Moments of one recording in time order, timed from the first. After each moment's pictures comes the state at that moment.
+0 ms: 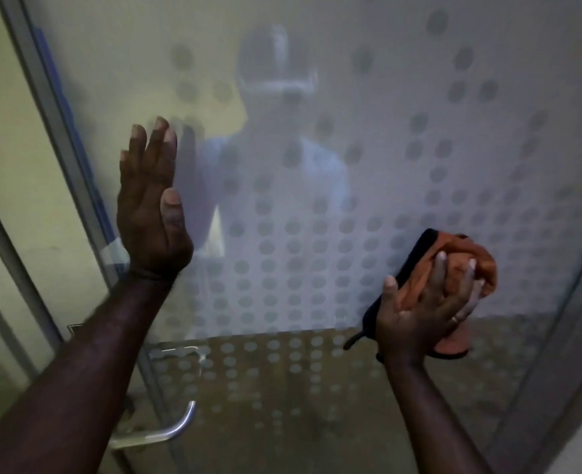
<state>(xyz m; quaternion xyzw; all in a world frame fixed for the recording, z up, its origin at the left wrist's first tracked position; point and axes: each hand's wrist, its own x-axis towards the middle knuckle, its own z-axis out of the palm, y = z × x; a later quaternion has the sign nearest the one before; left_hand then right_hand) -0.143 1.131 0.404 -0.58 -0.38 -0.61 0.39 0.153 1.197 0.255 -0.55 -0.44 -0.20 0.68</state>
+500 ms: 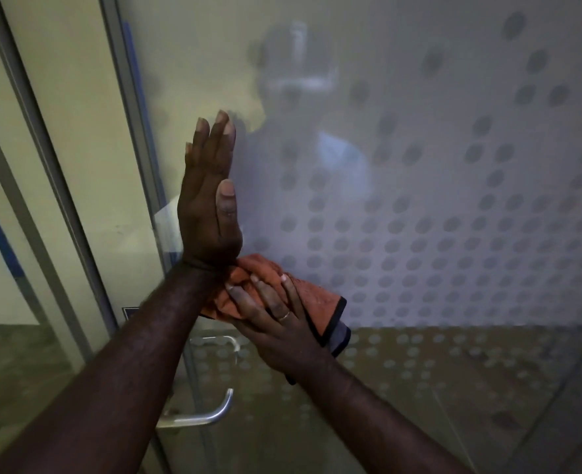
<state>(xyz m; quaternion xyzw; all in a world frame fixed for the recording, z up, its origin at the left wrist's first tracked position) -0.148 1.117 0.404 -0.63 -0.38 -0.60 0.32 -0.027 1.150 0.244 -0.16 -0.82 -0.37 0.41</state>
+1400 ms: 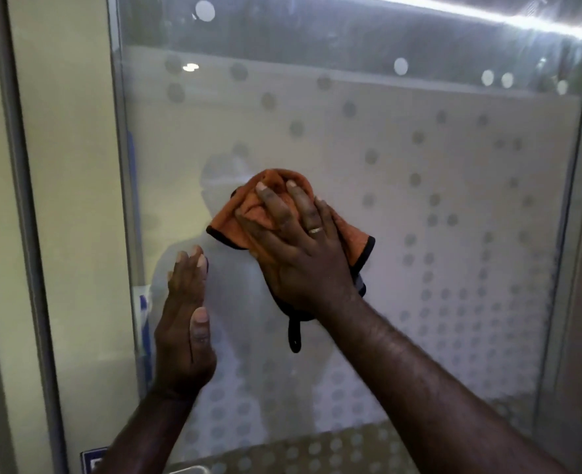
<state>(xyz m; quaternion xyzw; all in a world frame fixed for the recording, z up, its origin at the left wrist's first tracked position) -0.163 1.114 0.413 -0.65 -0.34 -0.66 0.19 0.012 1.154 0.496 -0.26 -0.72 -0.43 0.48</state>
